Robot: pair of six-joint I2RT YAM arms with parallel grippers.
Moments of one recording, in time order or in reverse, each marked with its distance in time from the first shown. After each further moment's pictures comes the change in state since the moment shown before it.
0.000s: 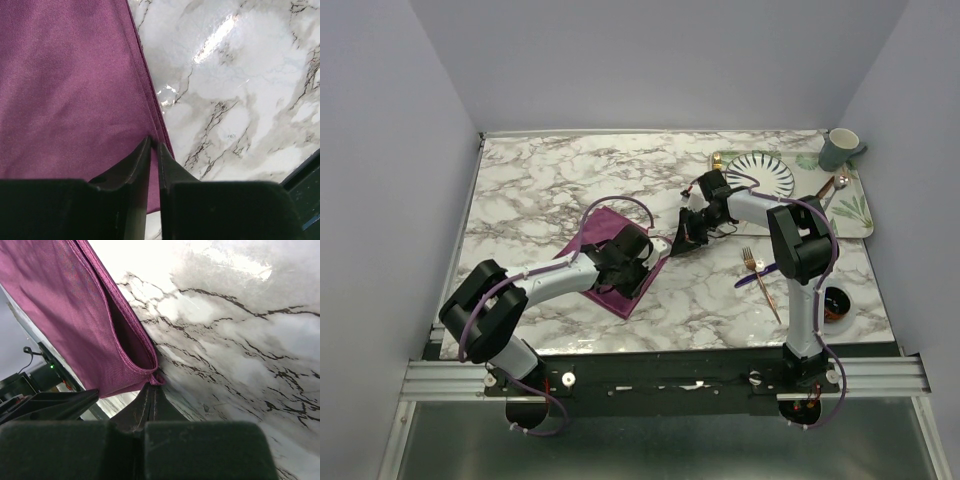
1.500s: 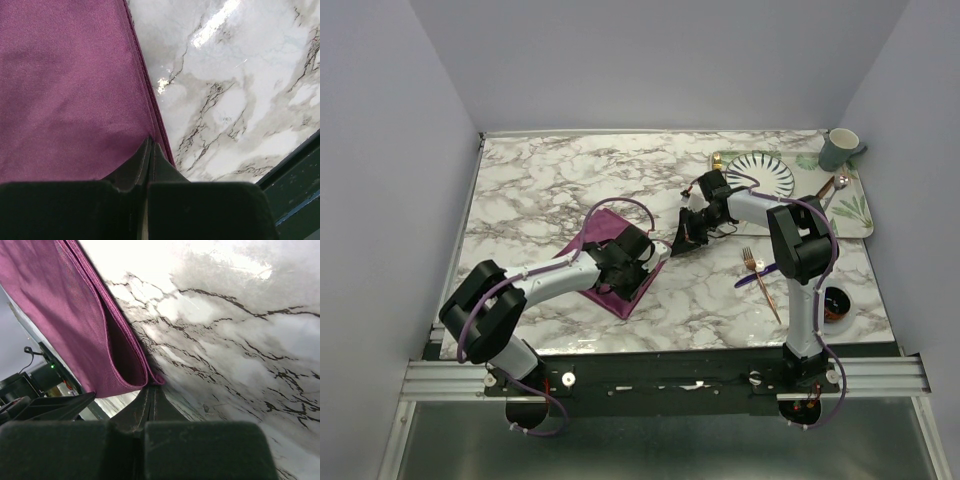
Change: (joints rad) left arm -0.013 -0.003 0.034 -0.108 0.000 -0.014; right arm -0.001 0.002 0.000 0.000 0.000 0.000
